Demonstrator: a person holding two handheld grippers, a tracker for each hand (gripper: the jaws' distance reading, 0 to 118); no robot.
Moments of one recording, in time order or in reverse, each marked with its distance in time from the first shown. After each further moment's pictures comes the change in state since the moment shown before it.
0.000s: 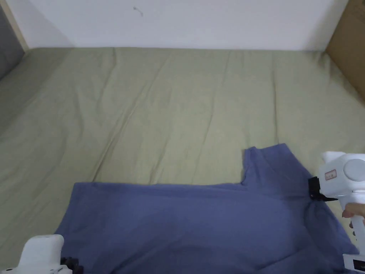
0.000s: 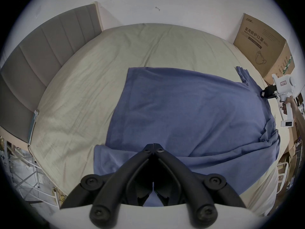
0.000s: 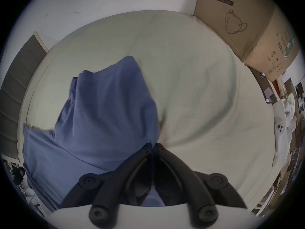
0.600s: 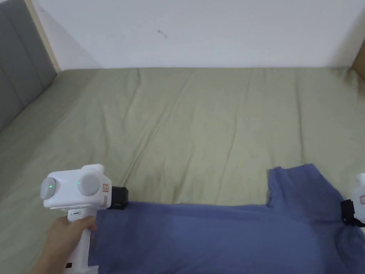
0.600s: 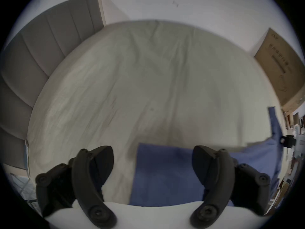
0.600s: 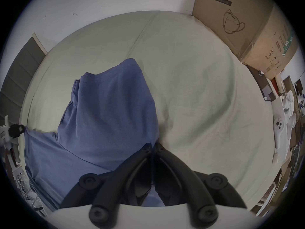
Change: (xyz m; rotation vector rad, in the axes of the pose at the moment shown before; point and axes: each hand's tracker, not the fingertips) left arm -0.047 0.176 -0.164 -0.133 0.068 0.073; right arm 0.002 -0.001 0.006 0.002 -0.005 -0.034
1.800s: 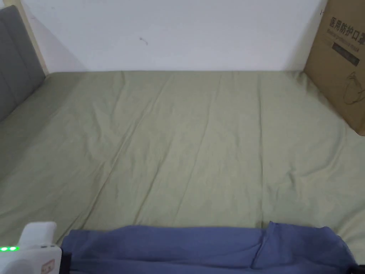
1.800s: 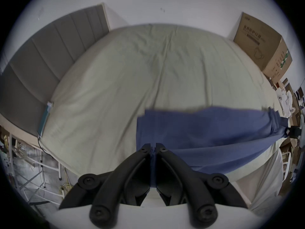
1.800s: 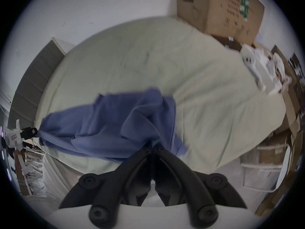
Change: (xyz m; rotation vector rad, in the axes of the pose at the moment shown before) left arm -0.050 -0.260 0.168 0.070 -0.043 -0.105; right arm 0.039 -0.281 0.152 0.015 0.092 -0.090
